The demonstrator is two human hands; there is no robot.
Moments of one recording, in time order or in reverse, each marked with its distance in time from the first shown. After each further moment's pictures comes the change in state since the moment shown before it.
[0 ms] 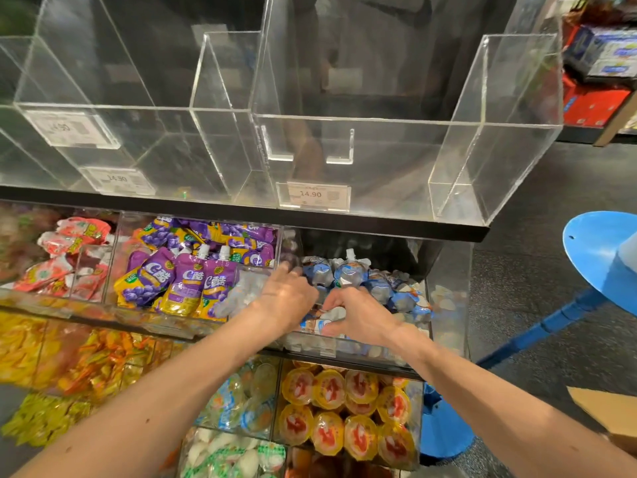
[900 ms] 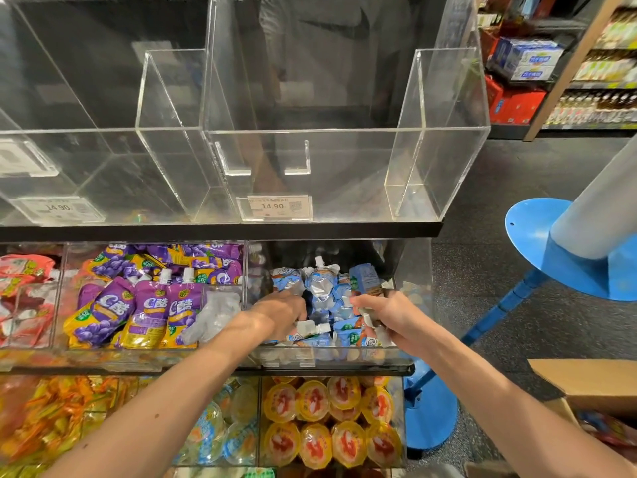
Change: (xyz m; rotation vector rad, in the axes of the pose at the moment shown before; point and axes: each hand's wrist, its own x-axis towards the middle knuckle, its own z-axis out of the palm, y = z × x) left_hand 0.037 0.006 0.023 -0.508 -0.093 0.187; right_hand -0.048 0.032 -0.036 1.016 0.205 0.515
